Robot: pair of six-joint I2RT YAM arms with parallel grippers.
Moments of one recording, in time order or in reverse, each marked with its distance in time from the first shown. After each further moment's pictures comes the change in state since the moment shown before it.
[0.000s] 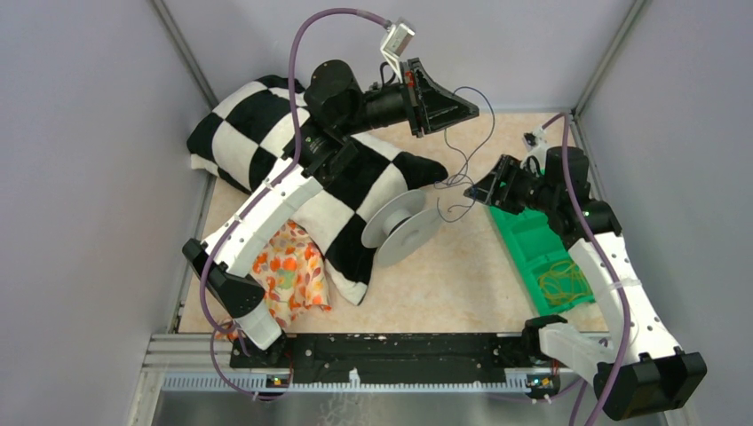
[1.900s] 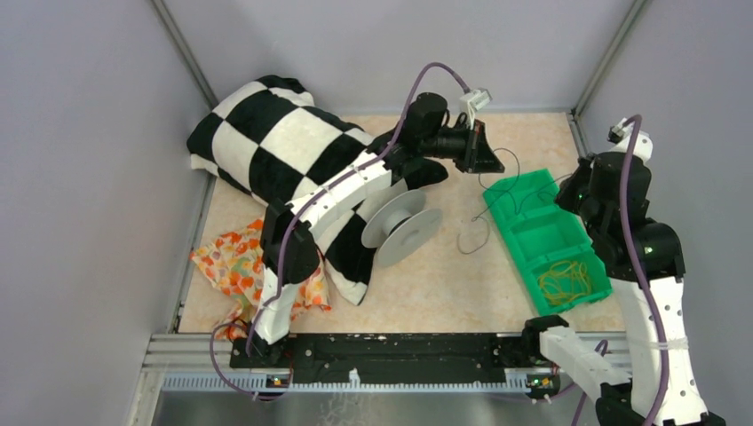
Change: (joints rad) left arm -0.067 0.407 0.084 -0.188 0.016 0.118; right arm 0.000 -0.137 0.328 -0.400 0.838 -0.143
